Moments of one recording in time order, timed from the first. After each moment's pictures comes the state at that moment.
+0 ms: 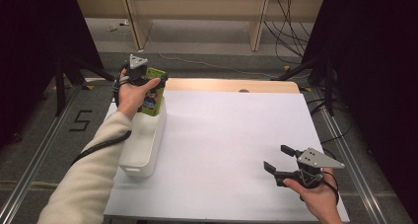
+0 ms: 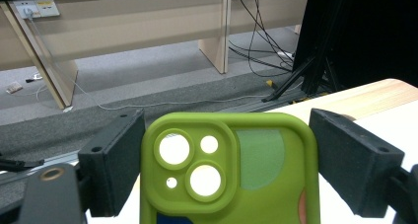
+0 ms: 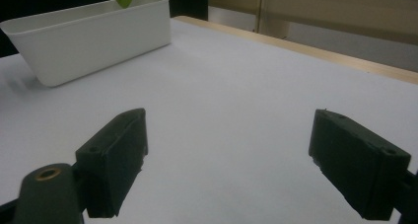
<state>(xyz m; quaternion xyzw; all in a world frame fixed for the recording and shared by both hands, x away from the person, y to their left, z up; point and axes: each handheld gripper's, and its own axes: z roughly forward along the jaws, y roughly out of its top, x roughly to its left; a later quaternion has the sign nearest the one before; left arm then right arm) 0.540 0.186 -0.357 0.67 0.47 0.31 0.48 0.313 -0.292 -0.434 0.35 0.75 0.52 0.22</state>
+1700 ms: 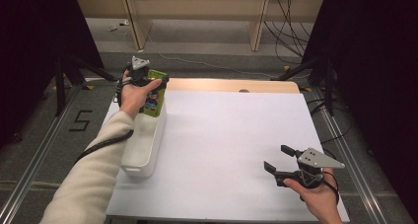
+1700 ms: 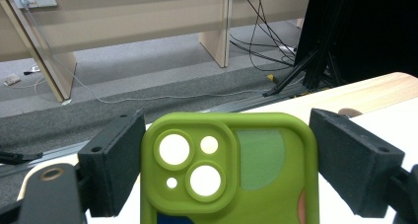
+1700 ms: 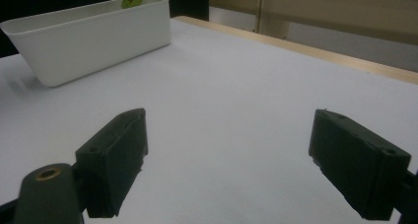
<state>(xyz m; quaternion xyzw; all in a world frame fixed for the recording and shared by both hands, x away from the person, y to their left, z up) 0.548 0.185 -0.368 0.68 0.48 0.31 0.47 0.313 -0.292 -0.434 0.34 0.75 0.52 0.22</state>
